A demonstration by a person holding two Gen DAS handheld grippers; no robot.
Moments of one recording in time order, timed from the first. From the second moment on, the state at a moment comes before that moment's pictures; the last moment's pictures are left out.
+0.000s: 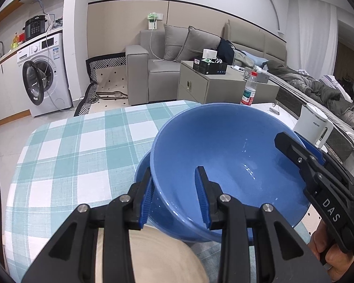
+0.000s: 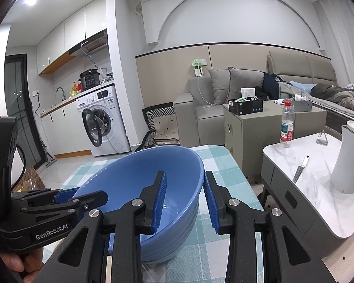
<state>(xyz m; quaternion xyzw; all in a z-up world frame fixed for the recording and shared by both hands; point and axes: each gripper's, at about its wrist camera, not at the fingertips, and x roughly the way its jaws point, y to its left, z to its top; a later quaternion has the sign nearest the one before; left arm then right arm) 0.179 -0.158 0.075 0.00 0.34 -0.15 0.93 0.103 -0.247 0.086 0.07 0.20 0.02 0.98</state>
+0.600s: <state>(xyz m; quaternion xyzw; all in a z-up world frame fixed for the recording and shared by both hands) 0.189 -0.150 0.060 0.01 0.35 -0.13 0.93 0.116 -0.234 0.066 0.06 0.23 0.03 0.97</state>
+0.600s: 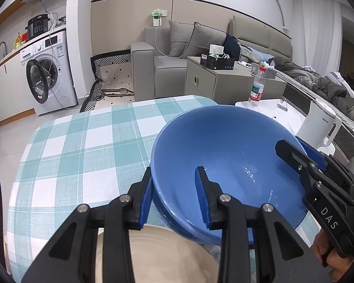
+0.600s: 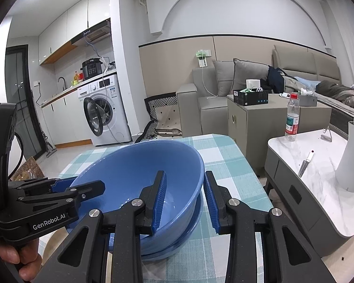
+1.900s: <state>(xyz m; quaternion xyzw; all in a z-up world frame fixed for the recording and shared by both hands) 0.199 -0.152 0.034 0.04 0.38 -0.11 0.92 0.142 -0.219 0.025 0.01 0.30 0.03 0.95</state>
